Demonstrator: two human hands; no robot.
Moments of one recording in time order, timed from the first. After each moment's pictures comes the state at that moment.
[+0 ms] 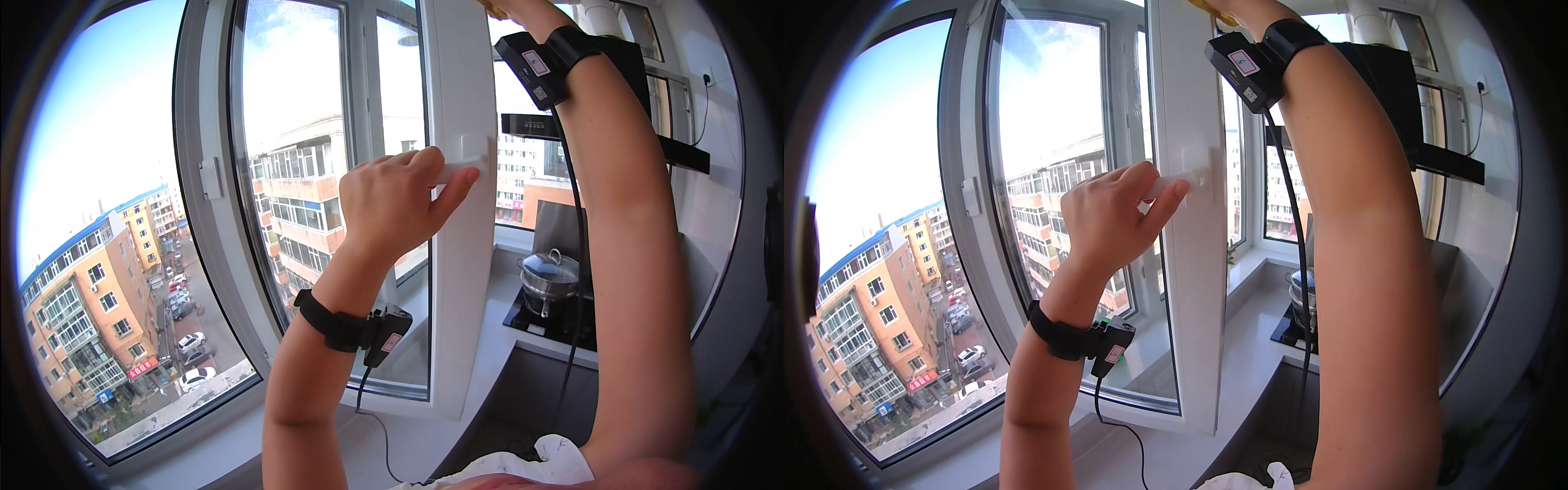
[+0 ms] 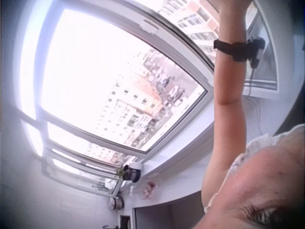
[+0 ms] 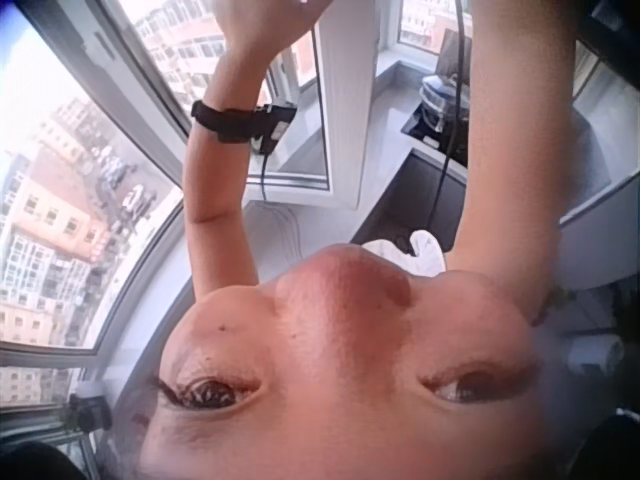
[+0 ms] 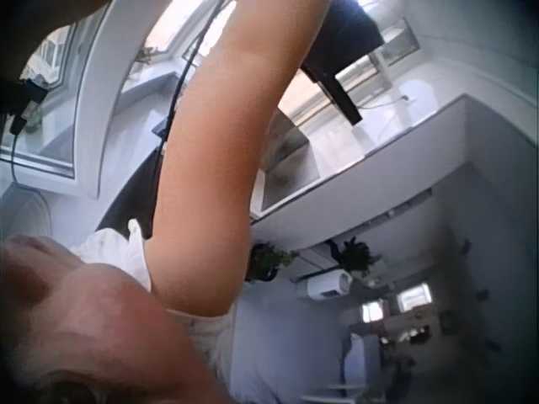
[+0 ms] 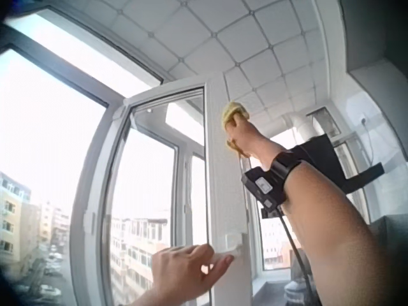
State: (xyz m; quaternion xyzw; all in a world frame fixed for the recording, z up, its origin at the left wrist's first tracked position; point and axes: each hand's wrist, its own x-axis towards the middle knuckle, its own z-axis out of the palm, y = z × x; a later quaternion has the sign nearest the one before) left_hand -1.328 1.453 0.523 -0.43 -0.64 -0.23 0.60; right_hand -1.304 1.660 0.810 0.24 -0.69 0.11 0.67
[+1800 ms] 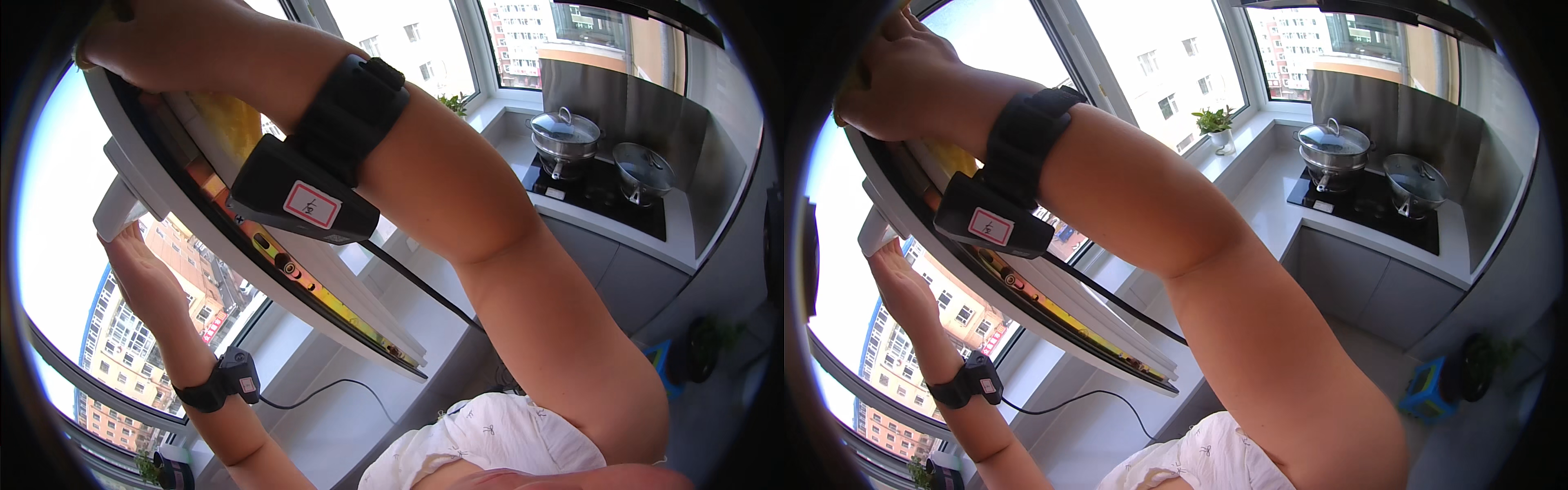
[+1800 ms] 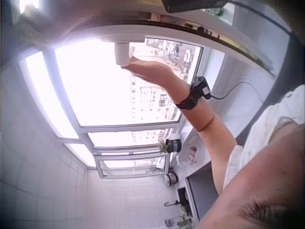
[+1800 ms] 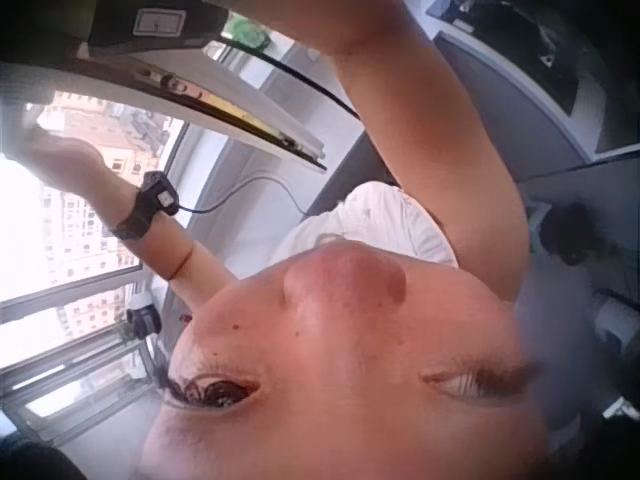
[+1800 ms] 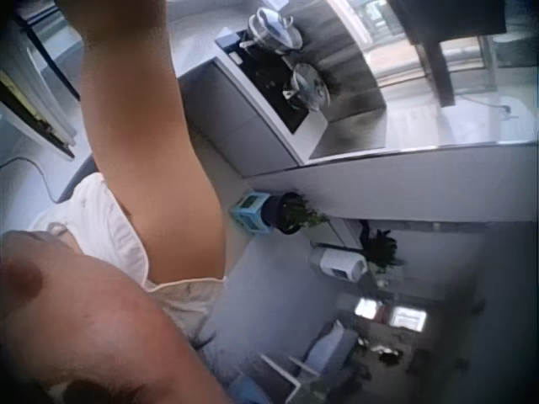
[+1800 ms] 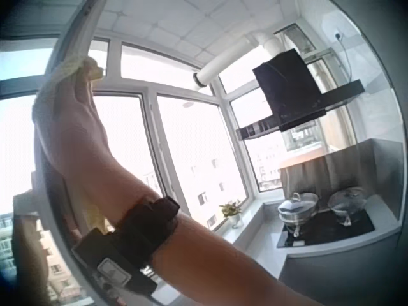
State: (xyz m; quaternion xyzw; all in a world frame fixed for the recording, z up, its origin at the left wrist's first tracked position) left_hand -1.235 1.243 0.480 -0.19 -0.69 0.00 0.70; right_hand -1.211 1.497 0.577 0.53 -0.46 0.37 0.61
